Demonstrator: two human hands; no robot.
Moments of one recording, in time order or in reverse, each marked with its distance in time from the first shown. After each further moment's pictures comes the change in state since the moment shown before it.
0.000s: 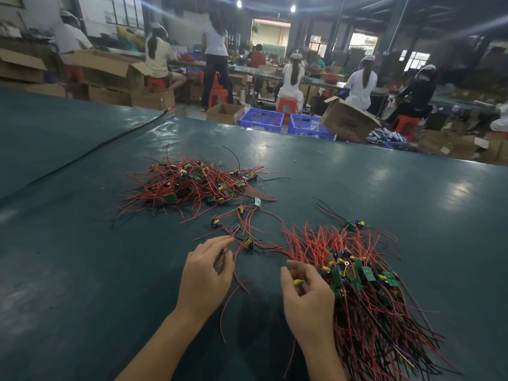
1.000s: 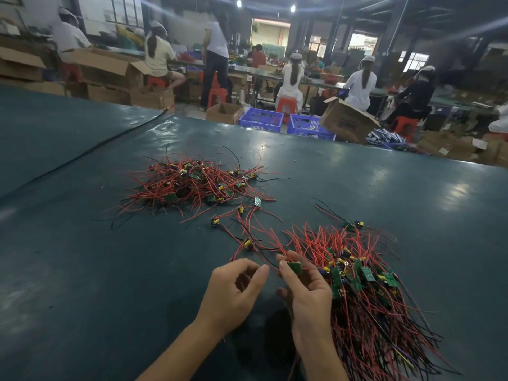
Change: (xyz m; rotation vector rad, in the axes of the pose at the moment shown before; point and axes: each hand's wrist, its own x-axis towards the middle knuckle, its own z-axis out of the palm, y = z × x) left_hand -0.019 0.030 0.011 -0.331 -0.227 -0.064; right_hand 0.001 -0.013 0.005 0.676 -0.061 0.340
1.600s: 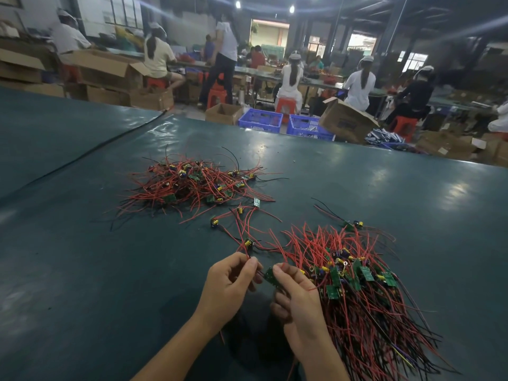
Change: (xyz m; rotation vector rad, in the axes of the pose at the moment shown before) left_hand 0.004 -0.008 -0.001 -0.292 -0.025 -0.140; right_hand -0.003 -0.003 0.004 0.095 -0.113 0.277
